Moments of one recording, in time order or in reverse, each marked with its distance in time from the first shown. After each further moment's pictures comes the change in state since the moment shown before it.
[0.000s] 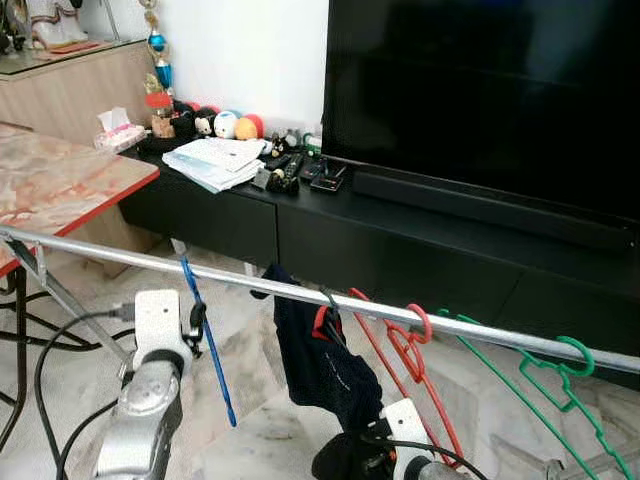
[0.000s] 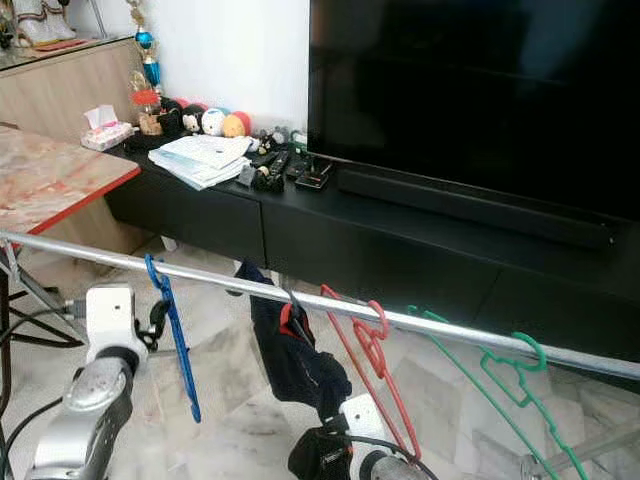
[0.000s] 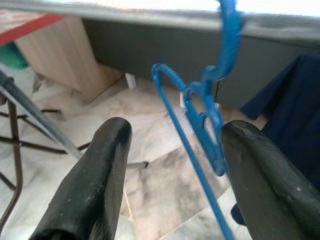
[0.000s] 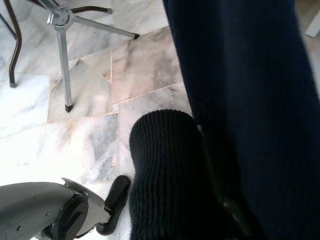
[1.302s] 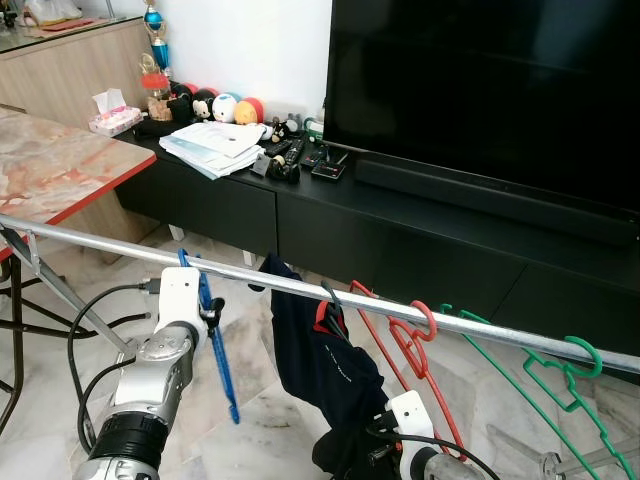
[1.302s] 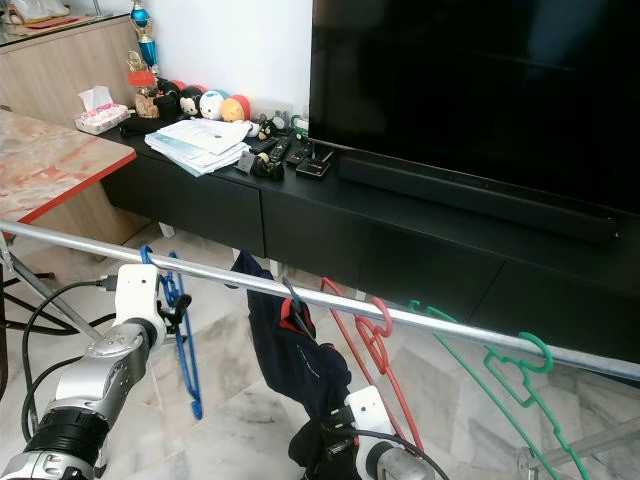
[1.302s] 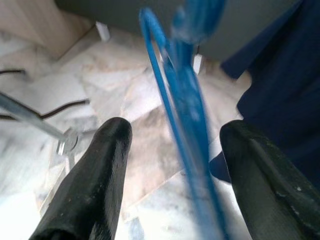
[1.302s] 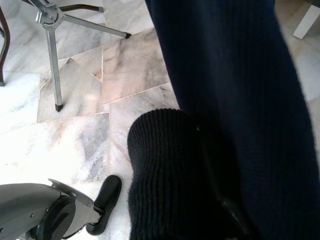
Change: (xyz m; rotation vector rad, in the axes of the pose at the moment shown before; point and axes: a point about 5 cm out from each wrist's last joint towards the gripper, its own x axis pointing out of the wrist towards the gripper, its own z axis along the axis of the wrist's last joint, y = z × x) left arm 0.044 -0.014 0.000 0.011 0.213 -0.085; right arm -0.003 -0.011 0.011 -0.026 -0.035 -0.019
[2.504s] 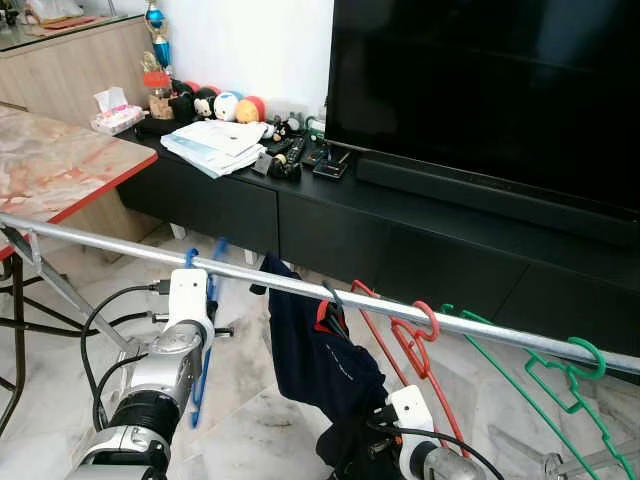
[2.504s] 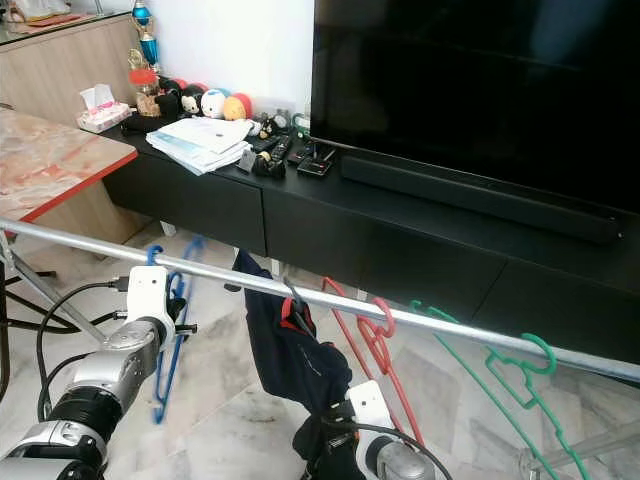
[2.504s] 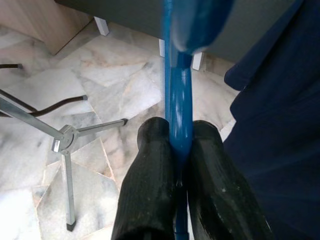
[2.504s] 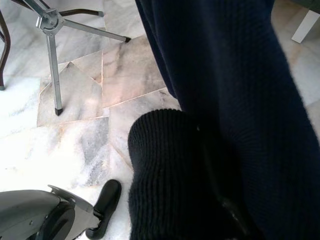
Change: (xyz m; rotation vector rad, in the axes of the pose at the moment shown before) left arm 0.015 -0.010 0.001 -0.004 0.005 -0.002; right arm 0.001 -0.002 0.006 0.006 -0.011 -0.005
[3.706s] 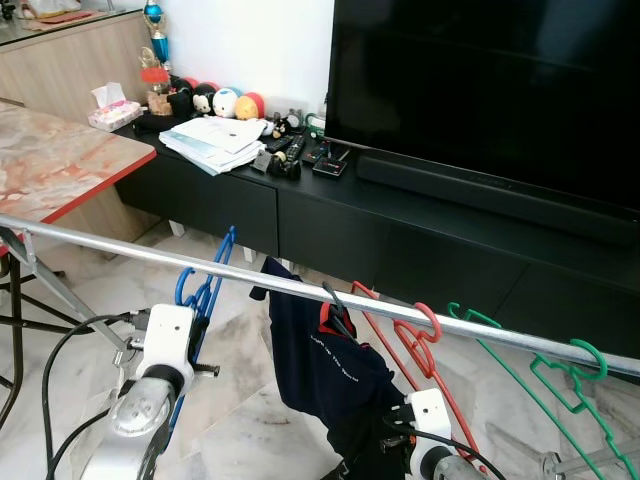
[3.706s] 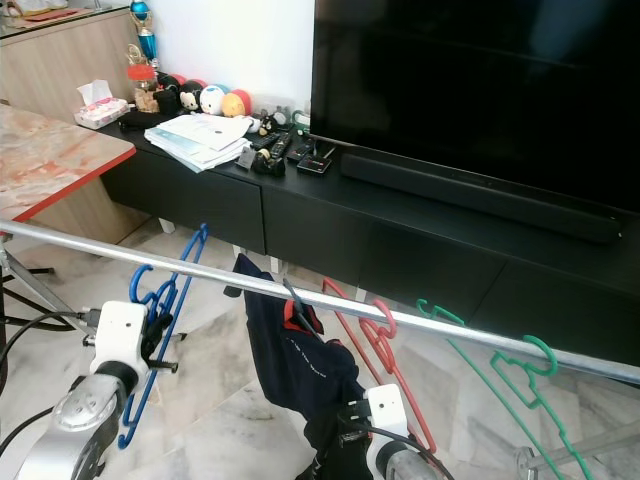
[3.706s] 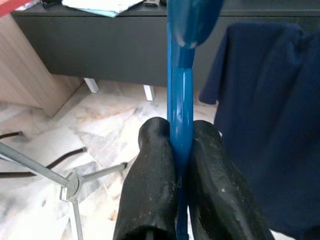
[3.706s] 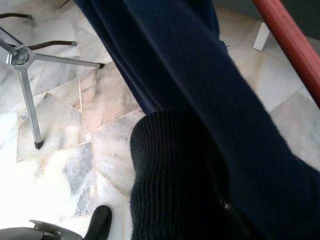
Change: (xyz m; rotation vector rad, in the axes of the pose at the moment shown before) left arm -0.080 0.019 -0.031 0.146 -0.251 -0.124; right arm -0.010 -0.009 -0.005 0.098 -0.096 -0.129
